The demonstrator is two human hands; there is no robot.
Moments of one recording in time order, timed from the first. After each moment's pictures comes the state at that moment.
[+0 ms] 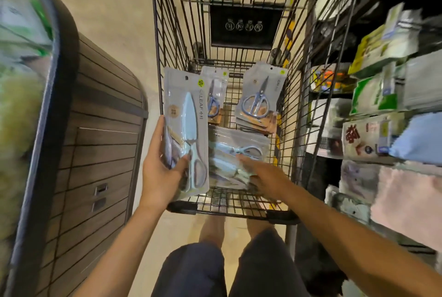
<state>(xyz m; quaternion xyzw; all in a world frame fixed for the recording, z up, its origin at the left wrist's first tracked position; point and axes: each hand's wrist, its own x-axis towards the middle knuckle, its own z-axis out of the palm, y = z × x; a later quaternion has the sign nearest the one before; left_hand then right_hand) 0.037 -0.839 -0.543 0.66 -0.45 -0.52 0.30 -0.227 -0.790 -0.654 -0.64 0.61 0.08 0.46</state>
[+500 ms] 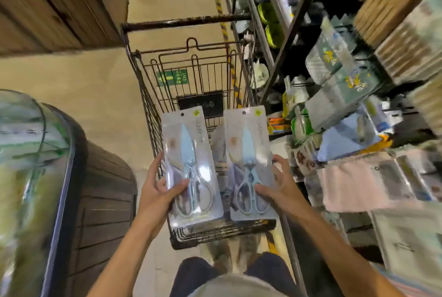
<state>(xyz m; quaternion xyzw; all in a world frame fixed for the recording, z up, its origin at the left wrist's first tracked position) 0.036 -0.850 -0.401 0.55 -0.40 -0.67 0.31 -0.253 -0.741 -0.431 -0.32 0.67 -0.43 0.52</state>
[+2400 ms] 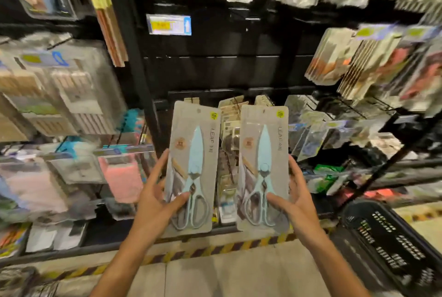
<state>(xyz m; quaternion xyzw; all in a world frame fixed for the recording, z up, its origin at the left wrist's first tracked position) 0.005 -0.263 -0.242 -0.19 -0.71 -0.68 -0.04 0.124 0.015 -0.251 0.13 0.70 -0.68 -0.20</state>
